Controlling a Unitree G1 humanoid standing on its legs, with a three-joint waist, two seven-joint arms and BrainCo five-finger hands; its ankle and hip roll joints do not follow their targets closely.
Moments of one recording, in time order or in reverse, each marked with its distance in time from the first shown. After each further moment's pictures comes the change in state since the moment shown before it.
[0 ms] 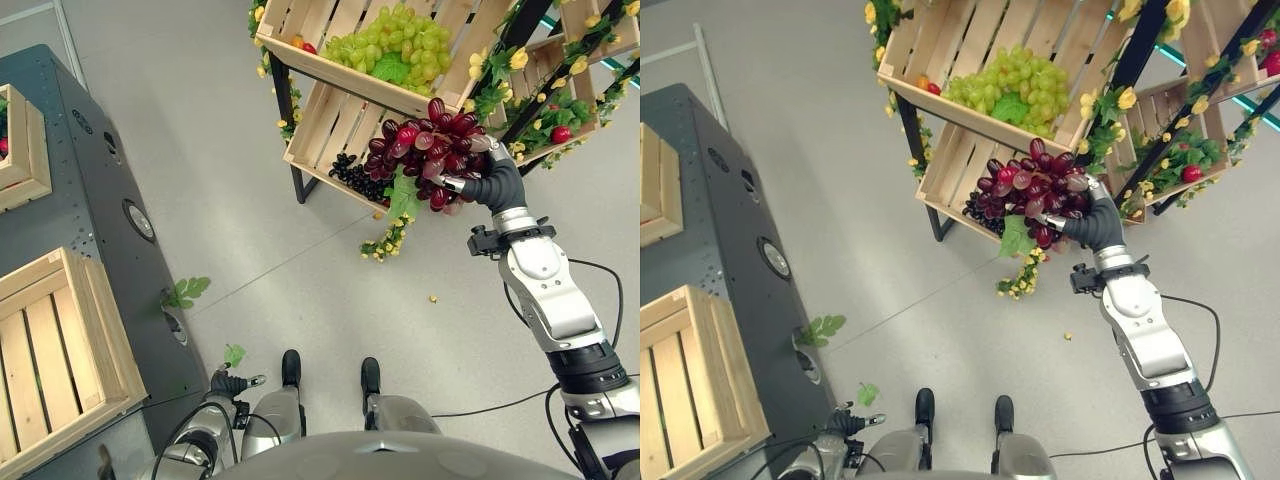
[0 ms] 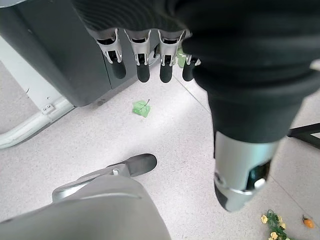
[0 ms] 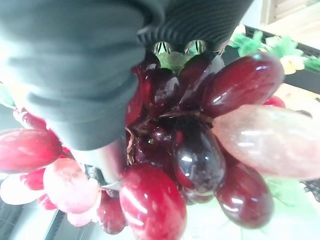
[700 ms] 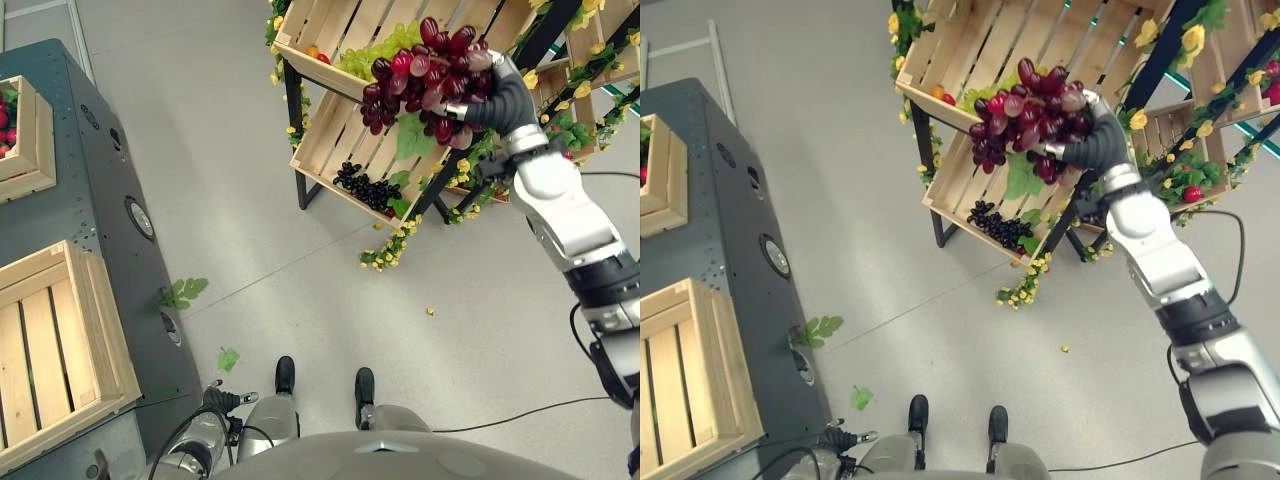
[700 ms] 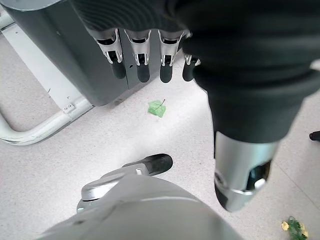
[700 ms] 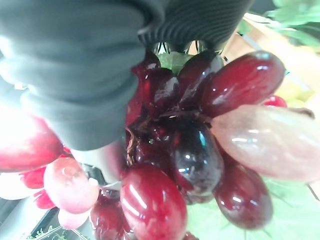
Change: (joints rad) left arm 0.018 0.015 -0.012 0.052 -0.006 0.012 -0.002; right arm -0.555 -0.214 0.242 0.333 0.112 0.005 -0.062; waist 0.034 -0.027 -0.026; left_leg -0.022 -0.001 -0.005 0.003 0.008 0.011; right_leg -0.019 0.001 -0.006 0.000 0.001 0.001
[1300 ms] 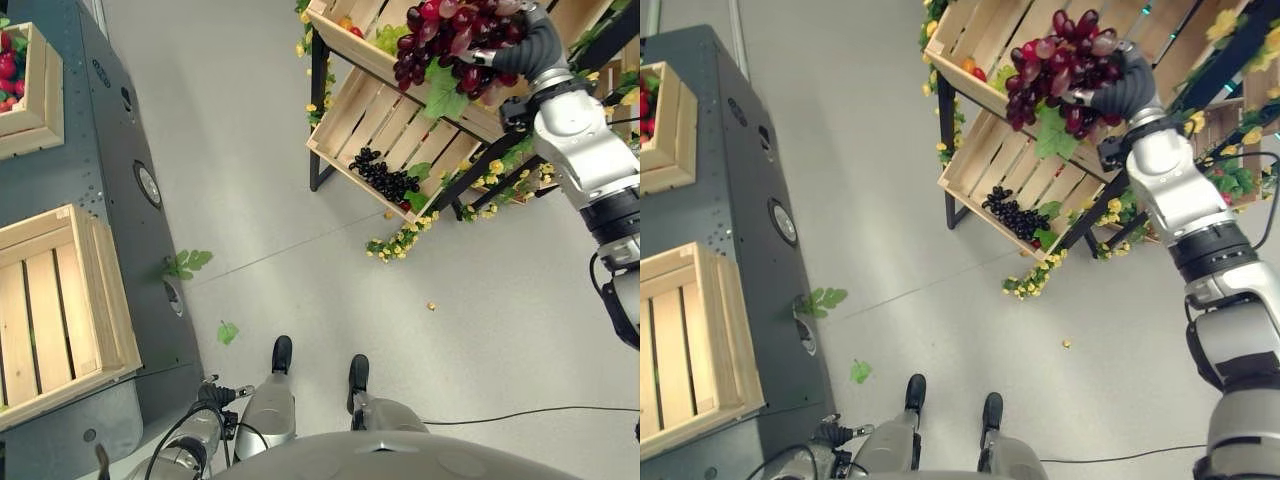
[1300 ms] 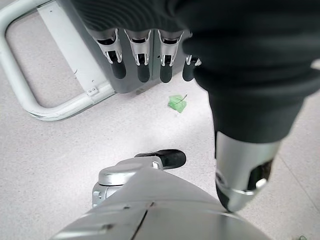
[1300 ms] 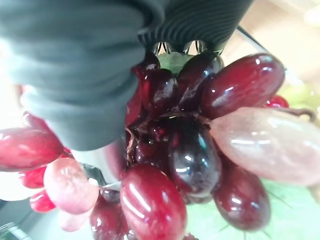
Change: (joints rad) left arm -0.037 0.037 -0.041 0.025 -0.111 -0.038 -0.021; right arm -0.373 -0.077 0.180 0.473 0.078 0.030 -0.007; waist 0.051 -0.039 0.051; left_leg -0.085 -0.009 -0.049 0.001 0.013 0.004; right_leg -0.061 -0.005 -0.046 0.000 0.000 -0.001
